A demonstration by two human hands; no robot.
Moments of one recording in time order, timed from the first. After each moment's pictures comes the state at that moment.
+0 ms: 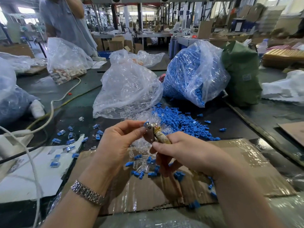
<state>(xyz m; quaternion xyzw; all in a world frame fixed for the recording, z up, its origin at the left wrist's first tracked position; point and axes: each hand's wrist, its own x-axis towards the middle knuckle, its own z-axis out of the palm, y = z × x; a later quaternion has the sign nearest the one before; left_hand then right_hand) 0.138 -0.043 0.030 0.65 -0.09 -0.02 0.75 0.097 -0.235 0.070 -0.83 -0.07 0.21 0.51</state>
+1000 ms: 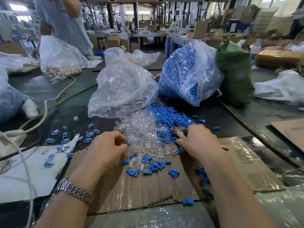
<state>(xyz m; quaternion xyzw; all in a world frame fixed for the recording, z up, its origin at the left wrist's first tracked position) 0.147 -0.022 0.024 0.96 -0.03 0.03 0.28 0.132 -0.269 0.040 -0.98 0.17 0.04 0.12</state>
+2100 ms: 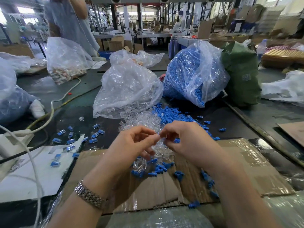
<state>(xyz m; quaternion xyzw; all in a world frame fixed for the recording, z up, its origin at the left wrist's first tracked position) 0.129 -0.052 0.037 0.78 -0.13 -0.10 0.60 0.113 -0.249 0.061 -0.95 -0.15 -0.07 0.26</state>
